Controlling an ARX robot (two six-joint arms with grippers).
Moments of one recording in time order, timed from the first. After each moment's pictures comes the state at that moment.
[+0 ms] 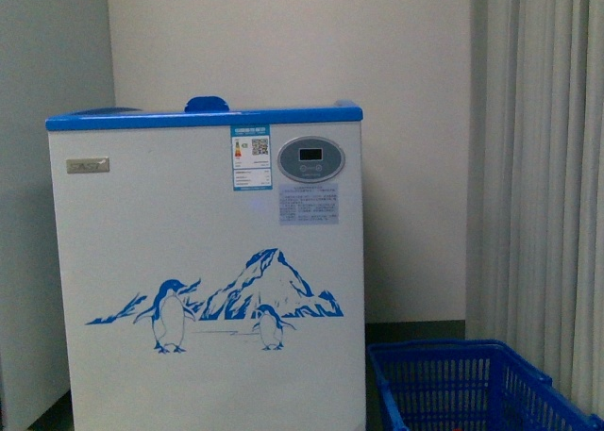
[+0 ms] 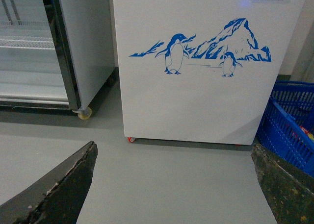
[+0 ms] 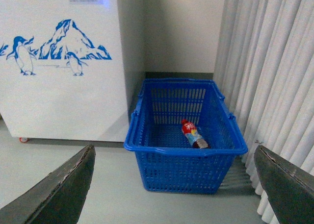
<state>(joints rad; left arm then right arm) 0.00 0.00 0.01 -0.01 0.00 0.00 0.00 0.00 0.02 -0.01 0.00 0.00</state>
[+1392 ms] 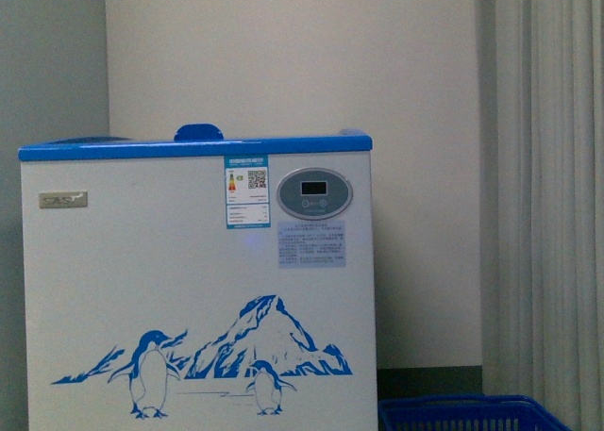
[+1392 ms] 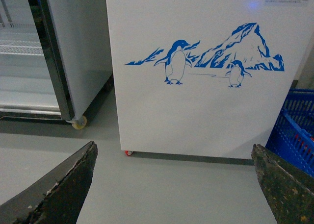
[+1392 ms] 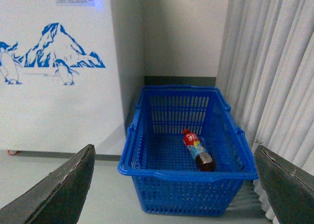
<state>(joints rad) 0.00 0.00 0.01 -0.01 0.00 0.00 0.00 0.00 0.02 -0.01 0.00 0.00</state>
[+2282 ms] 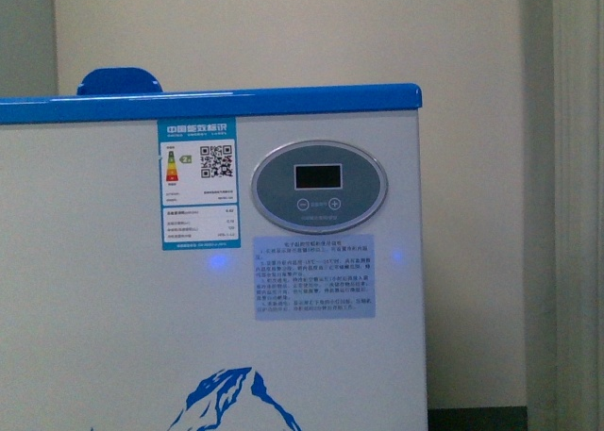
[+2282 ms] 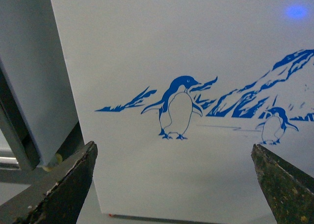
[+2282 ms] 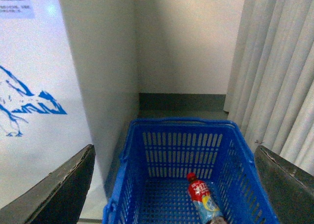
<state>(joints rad) 0.00 0.00 0.01 -0.01 0.00 0.00 0.00 0.00 0.02 -0.01 0.00 0.00</state>
